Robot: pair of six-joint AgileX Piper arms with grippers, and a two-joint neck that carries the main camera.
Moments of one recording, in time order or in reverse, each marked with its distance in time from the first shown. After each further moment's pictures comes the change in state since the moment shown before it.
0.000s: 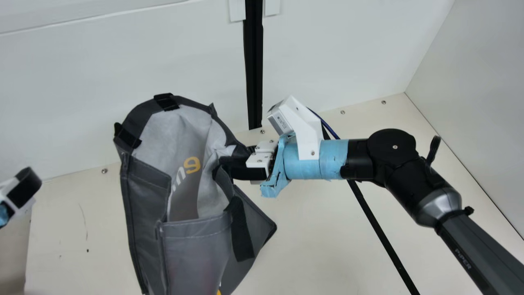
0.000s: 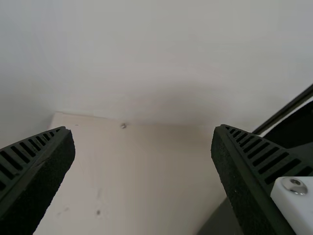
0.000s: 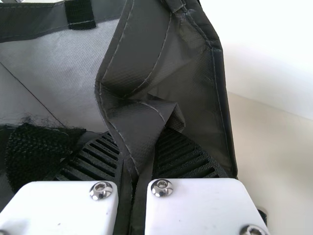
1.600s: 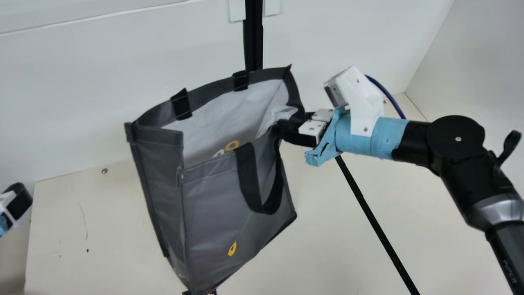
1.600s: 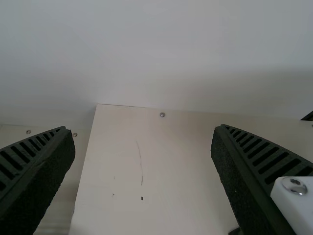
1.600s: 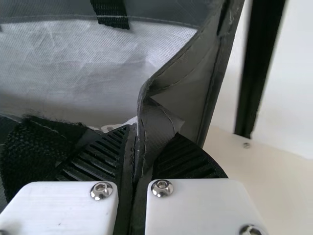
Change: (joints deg) left arm -0.3 -0.1 0.1 11.1 1.1 -4.5; right arm -14.8 -5.1 -4.5 -11.4 -4.4 3.7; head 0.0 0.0
